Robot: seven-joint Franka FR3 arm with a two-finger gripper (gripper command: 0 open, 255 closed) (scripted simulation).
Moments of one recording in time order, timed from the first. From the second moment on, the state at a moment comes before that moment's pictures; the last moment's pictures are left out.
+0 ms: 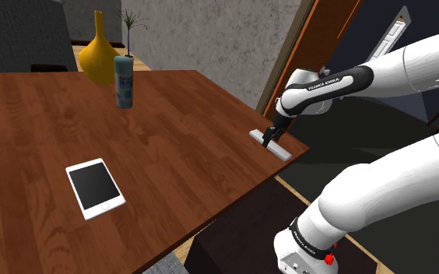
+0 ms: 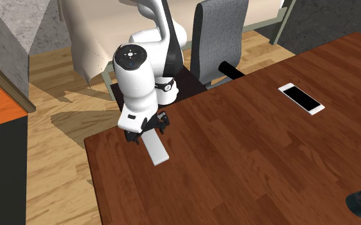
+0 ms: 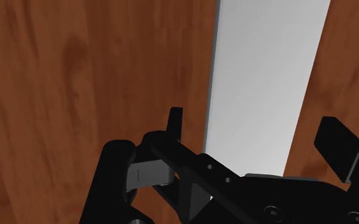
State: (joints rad) arm -0.10 -0.37 -0.48 -2.70 -0.26 2.34 -0.34
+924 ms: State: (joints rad) arm -0.10 -0.37 -0.48 -2.70 -0.26 2.35 -0.34
